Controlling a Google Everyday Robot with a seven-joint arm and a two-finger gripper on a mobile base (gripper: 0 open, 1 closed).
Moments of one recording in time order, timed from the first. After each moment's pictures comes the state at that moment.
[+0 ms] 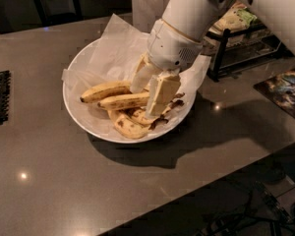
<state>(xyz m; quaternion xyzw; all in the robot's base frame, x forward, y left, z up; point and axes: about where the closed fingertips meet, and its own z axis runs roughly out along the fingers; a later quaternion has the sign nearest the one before) 0.468 0.007 0.915 -0.81 0.53 0.20 0.14</state>
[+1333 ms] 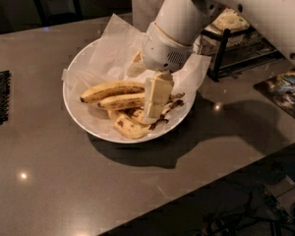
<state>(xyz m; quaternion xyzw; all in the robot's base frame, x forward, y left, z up) 0.492 0.018 0.903 -0.78 0.58 0.17 0.15</state>
